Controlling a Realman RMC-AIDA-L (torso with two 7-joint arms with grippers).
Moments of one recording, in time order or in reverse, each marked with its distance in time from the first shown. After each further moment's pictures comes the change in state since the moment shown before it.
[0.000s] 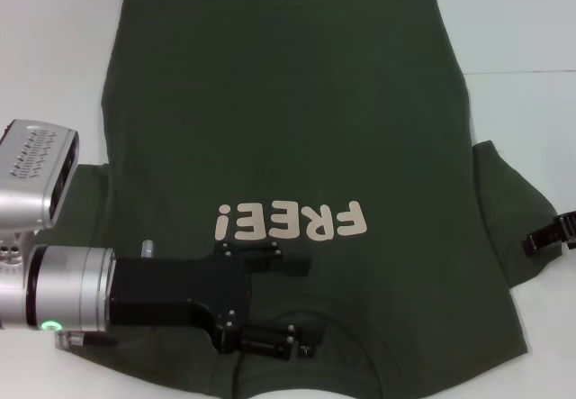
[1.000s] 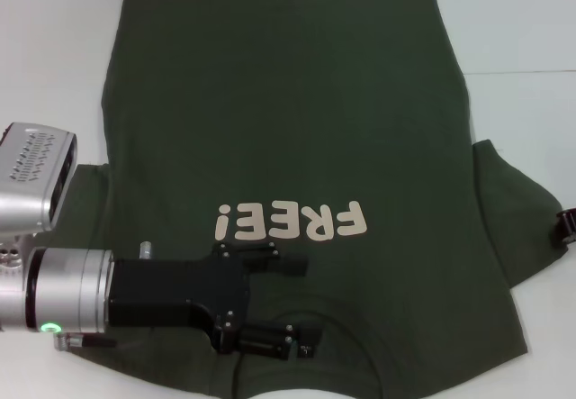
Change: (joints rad) left arm 0.006 0.000 0.000 -0.002 0.000 -0.009 0.007; right arm -0.009 -0.002 -0.009 0.016 -0.007 0.062 0.025
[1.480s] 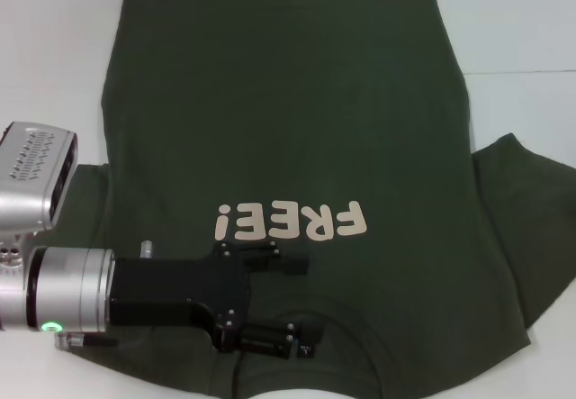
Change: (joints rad) left arm -0.001 -0.001 0.000 0.000 -0.004 0.000 -0.004; right arm -0.046 -0.040 0.005 -0.018 -0.001 0.087 0.001
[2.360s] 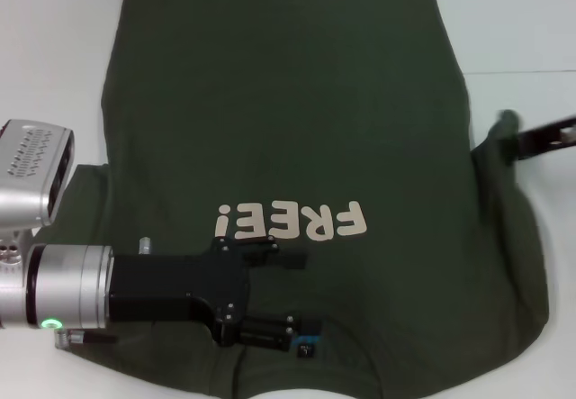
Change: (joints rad) left arm 0.000 0.000 -0.008 0.000 -0.006 -0.007 -0.005; right arm 0.004 0.084 -0.169 -0.189 0.240 0.014 -0.111
